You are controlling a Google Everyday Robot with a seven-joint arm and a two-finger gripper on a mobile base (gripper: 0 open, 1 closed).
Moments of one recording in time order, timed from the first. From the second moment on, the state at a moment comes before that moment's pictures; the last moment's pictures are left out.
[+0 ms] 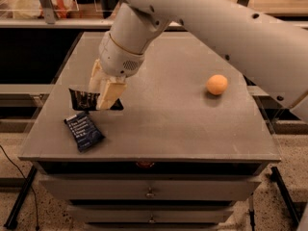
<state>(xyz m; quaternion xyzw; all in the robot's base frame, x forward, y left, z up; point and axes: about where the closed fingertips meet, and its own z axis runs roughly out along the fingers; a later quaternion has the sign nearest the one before) 0.511 0.116 0.893 -0.83 0.49 0.18 0.22</state>
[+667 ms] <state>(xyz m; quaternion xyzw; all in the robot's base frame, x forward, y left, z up) 0.514 0.124 0.887 -0.82 0.49 0.18 0.22</state>
